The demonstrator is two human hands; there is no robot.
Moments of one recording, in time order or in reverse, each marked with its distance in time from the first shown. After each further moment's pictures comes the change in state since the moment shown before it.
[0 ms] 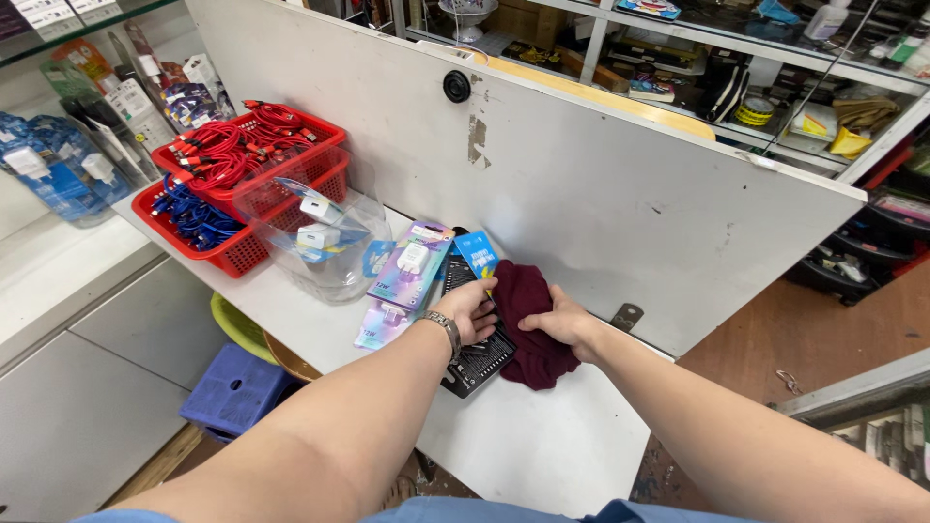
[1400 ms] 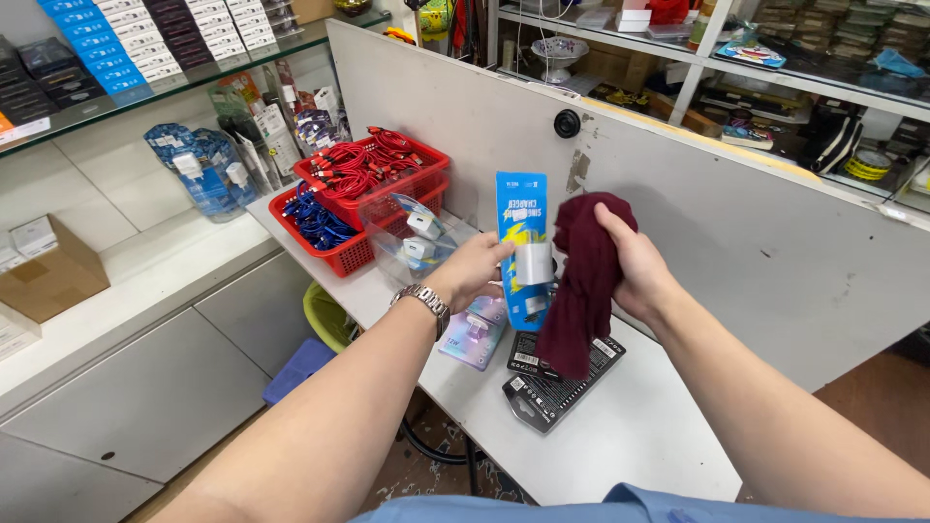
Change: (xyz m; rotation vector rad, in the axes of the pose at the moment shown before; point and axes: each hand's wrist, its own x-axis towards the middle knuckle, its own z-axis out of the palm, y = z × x) left_hand -0.152 0.096 -0.089 0.417 -0.271 0.608; right_hand -0.052 -0.149 0.036 0.689 -0.185 -0.391
